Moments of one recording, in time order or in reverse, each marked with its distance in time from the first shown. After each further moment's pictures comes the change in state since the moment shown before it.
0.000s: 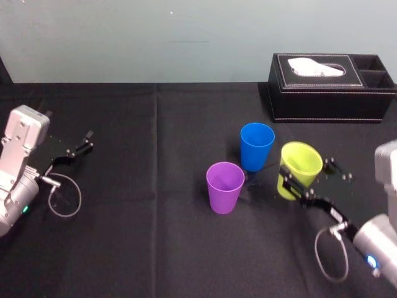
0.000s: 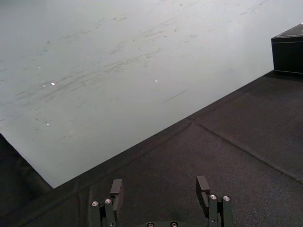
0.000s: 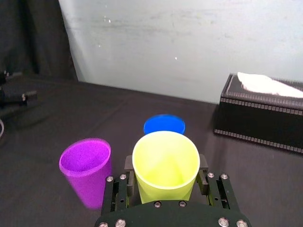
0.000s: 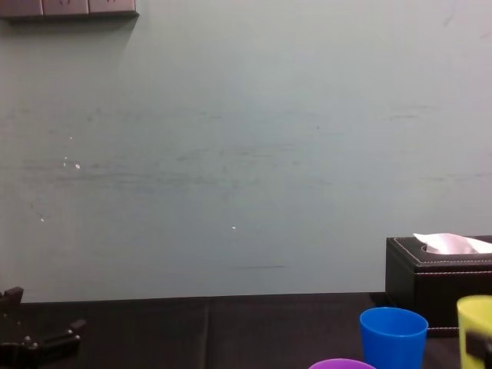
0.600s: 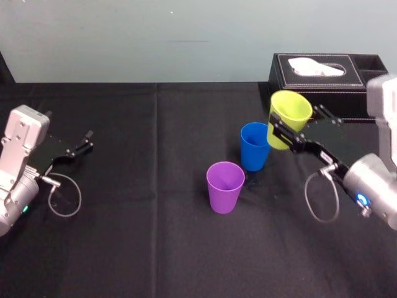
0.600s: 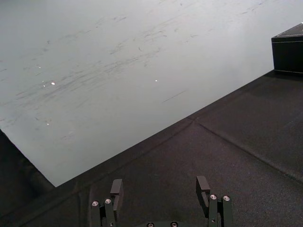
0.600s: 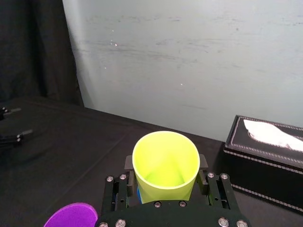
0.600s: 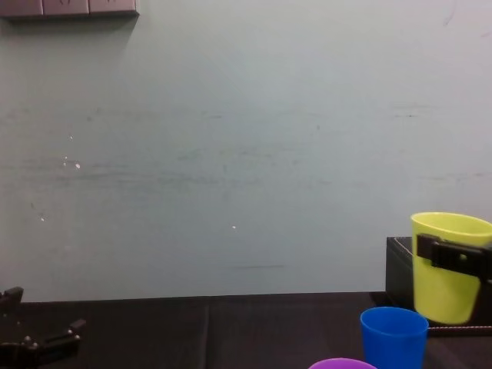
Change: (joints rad) left arm 0.000 0.000 0.000 0.000 0.000 0.000 0.000; right arm 0.247 0.002 -0.041 0.070 0.050 0.111 0.036
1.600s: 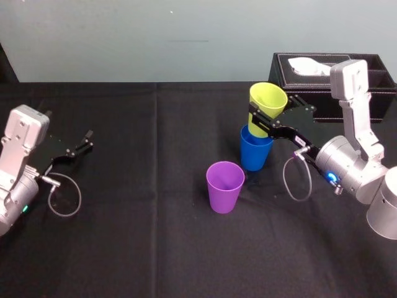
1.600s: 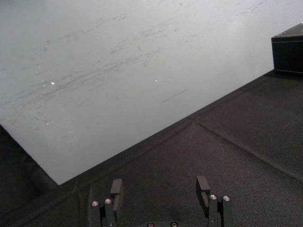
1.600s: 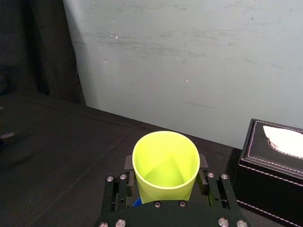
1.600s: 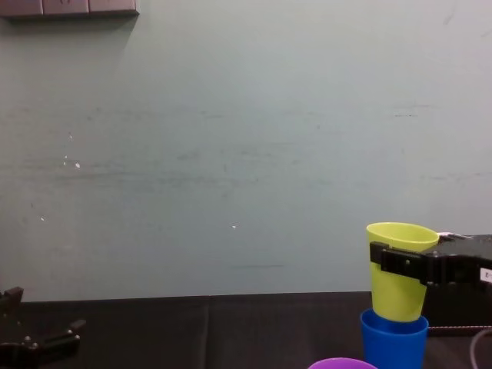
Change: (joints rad) left arm 0.000 0.000 0.000 0.000 0.000 0.000 0.000; right arm 0.202 -0.048 -0.101 0.237 -0.017 -0.029 0.015
